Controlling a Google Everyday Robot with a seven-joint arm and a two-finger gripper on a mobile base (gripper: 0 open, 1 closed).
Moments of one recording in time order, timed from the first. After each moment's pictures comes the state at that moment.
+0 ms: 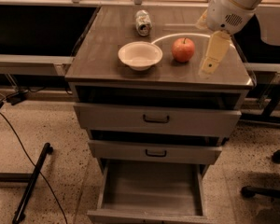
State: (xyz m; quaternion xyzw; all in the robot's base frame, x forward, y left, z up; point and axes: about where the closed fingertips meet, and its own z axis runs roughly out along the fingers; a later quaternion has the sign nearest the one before) arm 0.592 -0.173 0.940 -0.64 0.74 0.04 0.18
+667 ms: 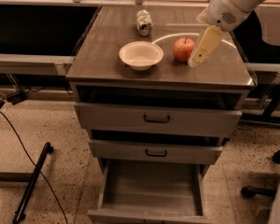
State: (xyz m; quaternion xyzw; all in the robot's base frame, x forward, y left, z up) arm 0.647 -0.171 0.934 -0.59 0.76 0.07 0.26
